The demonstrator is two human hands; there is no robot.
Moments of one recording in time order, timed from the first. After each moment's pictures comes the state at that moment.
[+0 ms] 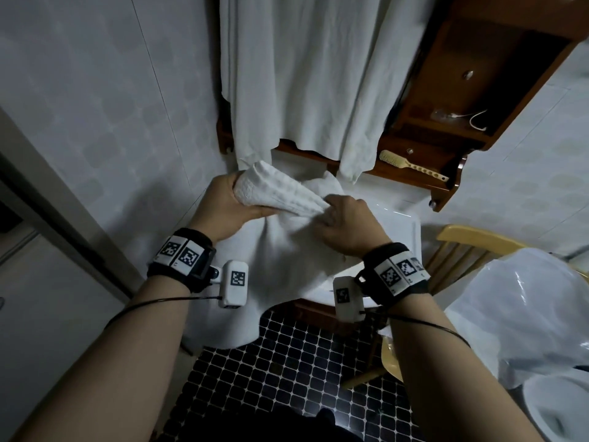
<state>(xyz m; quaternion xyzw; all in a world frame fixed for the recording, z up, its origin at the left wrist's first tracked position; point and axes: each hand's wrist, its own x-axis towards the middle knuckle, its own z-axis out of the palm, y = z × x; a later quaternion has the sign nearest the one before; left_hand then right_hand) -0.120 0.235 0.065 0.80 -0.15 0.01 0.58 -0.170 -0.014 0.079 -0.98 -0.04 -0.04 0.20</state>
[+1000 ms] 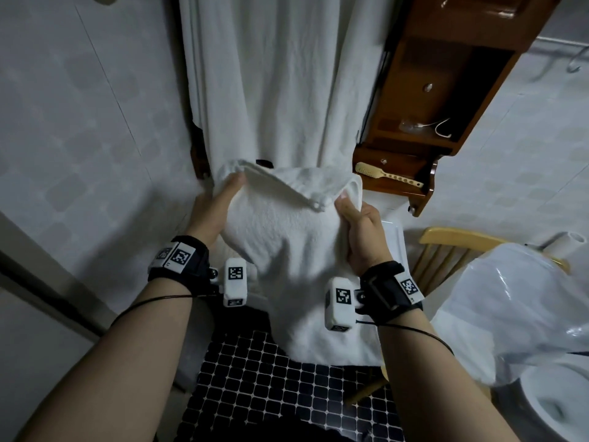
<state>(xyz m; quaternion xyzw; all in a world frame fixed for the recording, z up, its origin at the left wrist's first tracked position) -0.068 0.212 0.070 0.73 0.08 -0.08 0.67 -0.165 -0.040 0.068 -0.59 0.11 -0.11 0.79</state>
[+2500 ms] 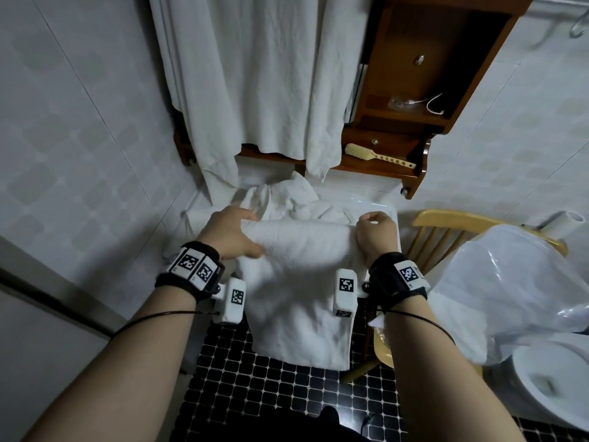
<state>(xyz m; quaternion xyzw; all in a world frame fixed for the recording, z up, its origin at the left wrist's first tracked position) -0.097 0.167 0.033 0.93 -0.09 -0.15 0.32 -0.169 -0.113 0.021 -0.74 0.38 -0.12 0.54</state>
